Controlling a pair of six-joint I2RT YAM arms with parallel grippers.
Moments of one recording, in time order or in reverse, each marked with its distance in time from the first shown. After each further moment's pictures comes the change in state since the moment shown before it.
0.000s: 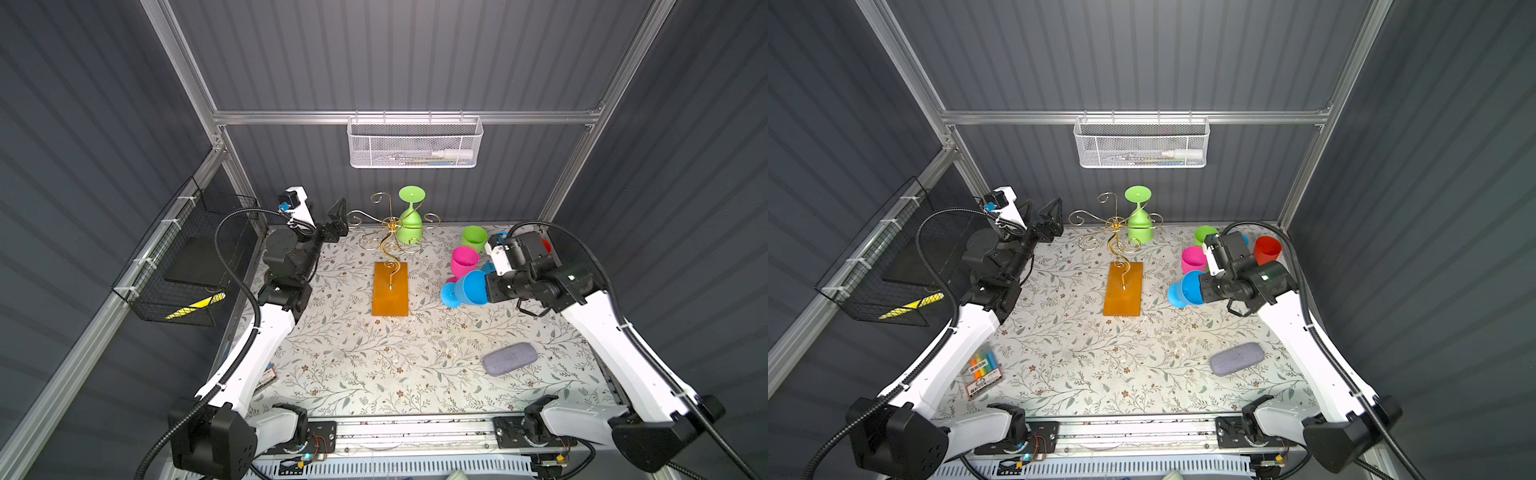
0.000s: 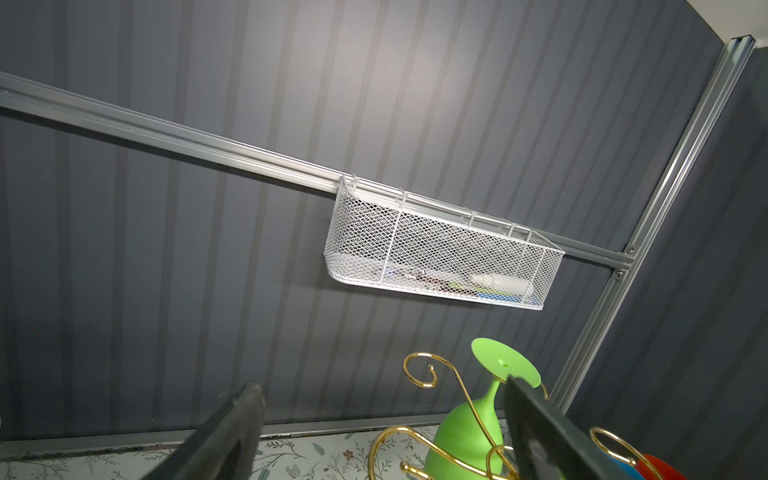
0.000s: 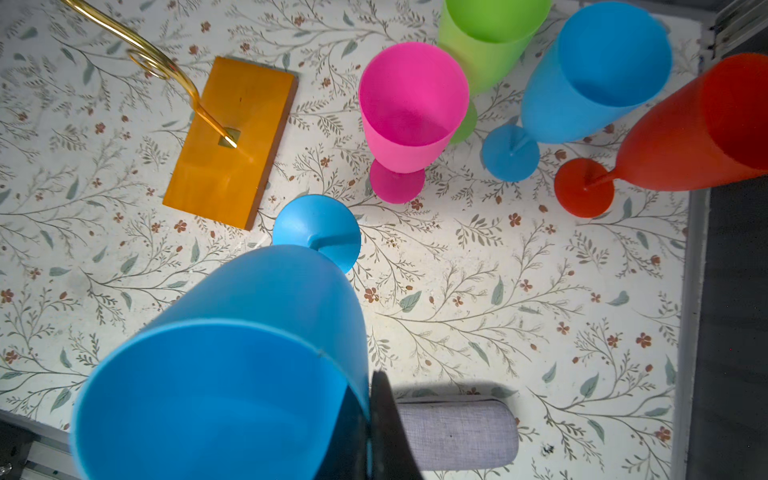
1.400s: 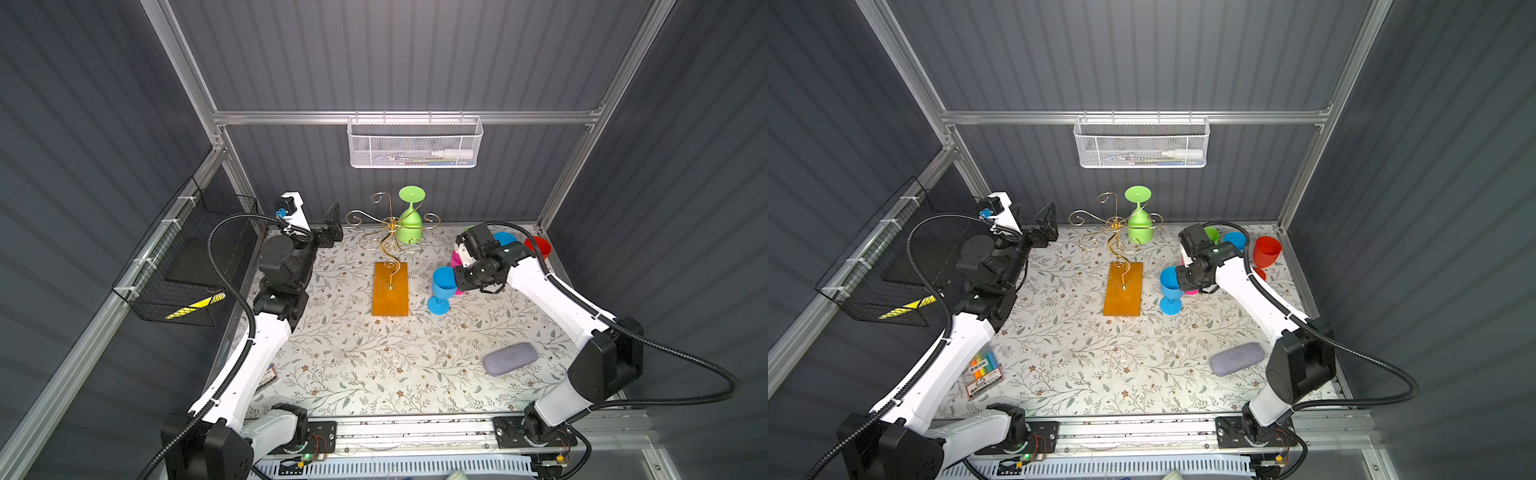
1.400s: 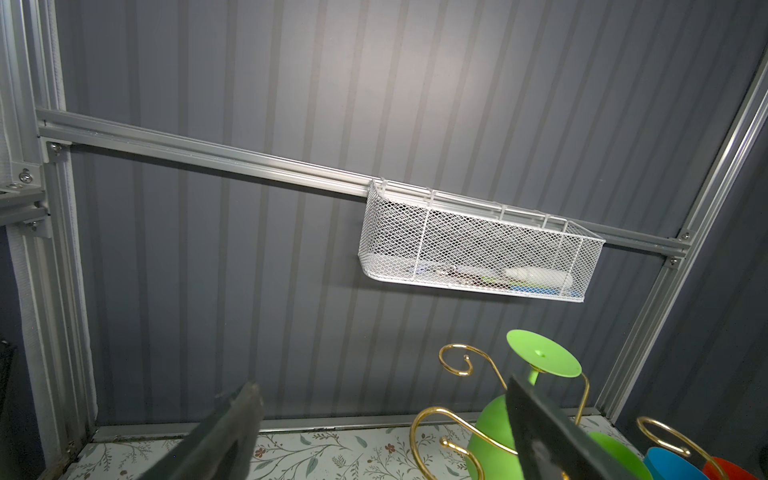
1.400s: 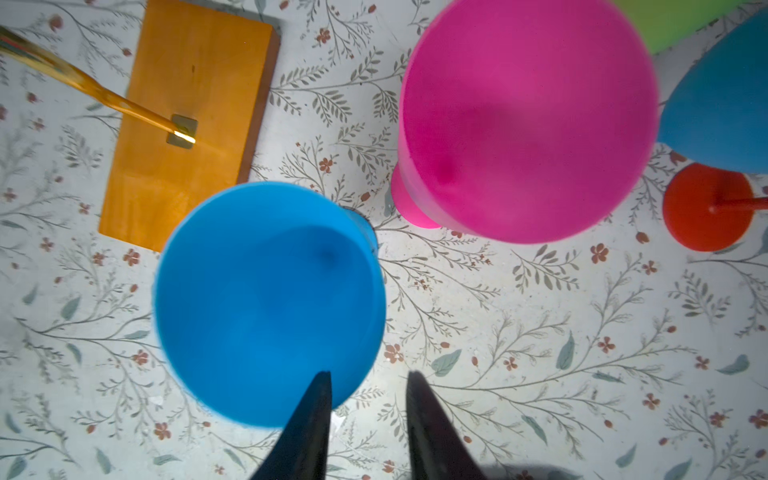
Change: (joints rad) left arm 0.000 -0.054 -0.039 -0.036 -0.068 0.095; right arm 0.004 0.294 0.044 0.163 -0.055 0.024
